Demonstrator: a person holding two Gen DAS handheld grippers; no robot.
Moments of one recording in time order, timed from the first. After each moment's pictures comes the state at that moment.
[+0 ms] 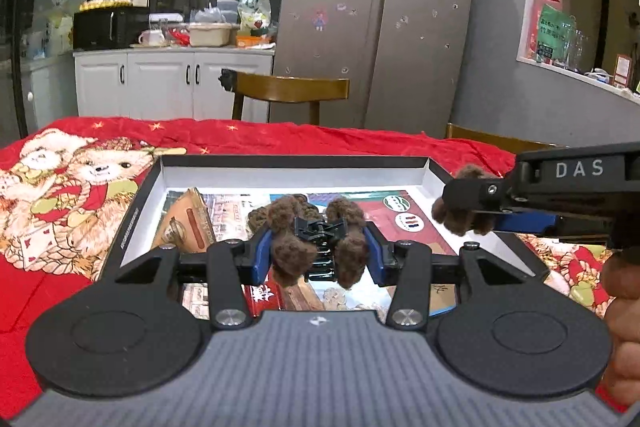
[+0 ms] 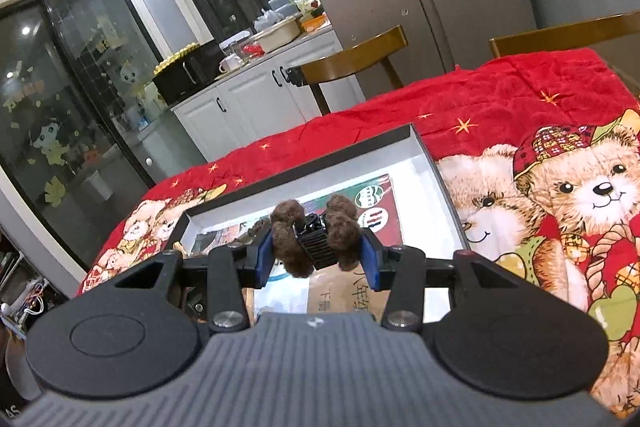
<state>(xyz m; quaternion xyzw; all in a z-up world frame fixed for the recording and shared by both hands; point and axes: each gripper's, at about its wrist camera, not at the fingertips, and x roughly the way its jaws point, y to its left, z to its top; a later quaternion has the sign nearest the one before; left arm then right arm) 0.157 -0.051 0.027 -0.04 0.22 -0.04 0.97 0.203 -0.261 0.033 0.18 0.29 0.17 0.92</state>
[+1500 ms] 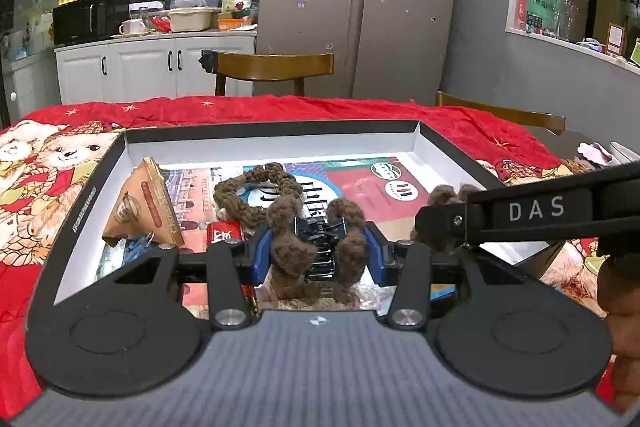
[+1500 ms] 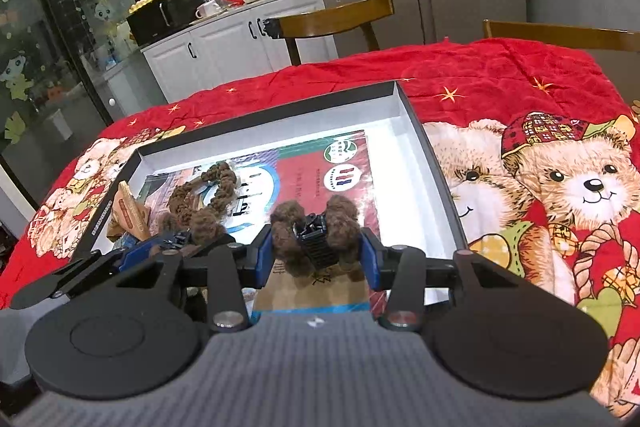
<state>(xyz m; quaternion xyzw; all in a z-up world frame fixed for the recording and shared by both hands) 0.178 -0.062 0.000 -0.03 0.24 -0.07 0.97 0.213 -0.245 0.013 0.09 0.35 0.14 0.92</state>
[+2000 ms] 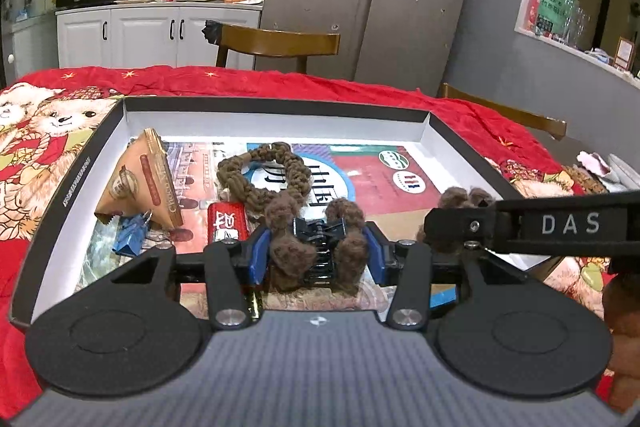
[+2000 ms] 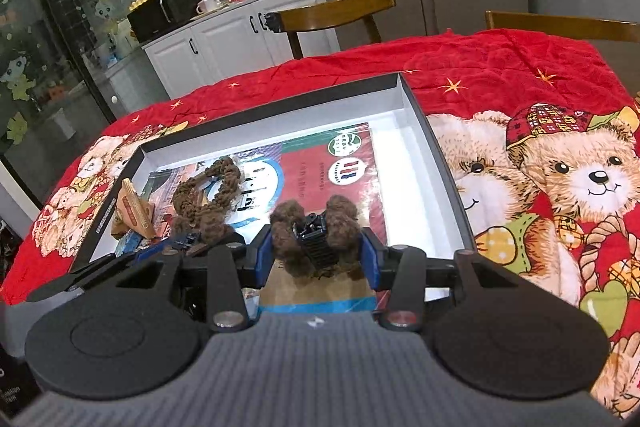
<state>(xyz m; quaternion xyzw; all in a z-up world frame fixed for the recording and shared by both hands) 0.190 -0.051 -0.004 -0.07 0.28 -0.07 0.96 0.214 -0.245 0.014 0.10 0.36 0.14 0.92</state>
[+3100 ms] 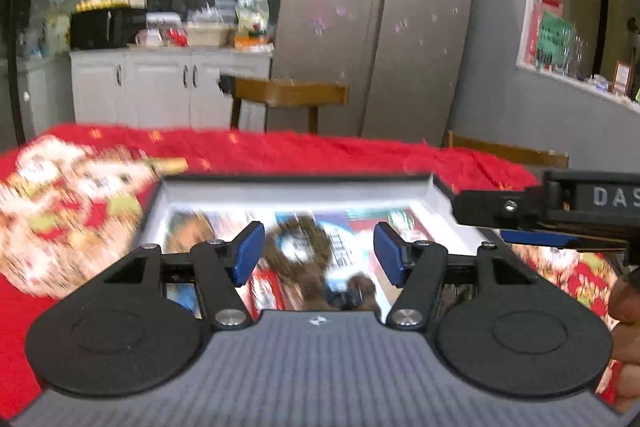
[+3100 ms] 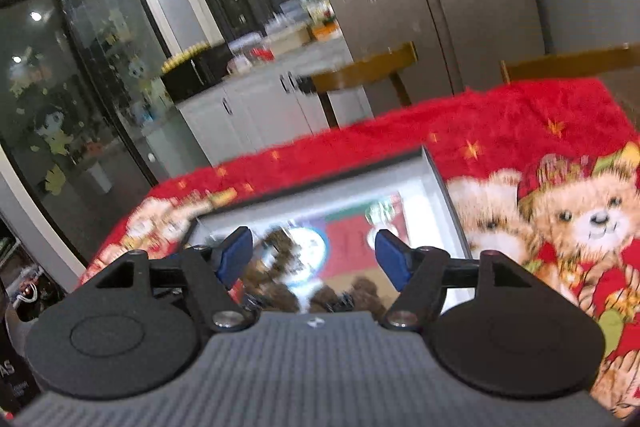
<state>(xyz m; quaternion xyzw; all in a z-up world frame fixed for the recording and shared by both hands) 0.160 -0.035 0.052 -0.05 0.21 -0.05 0.98 0.187 -0.259 0.064 0.15 0.26 0.18 0.93</state>
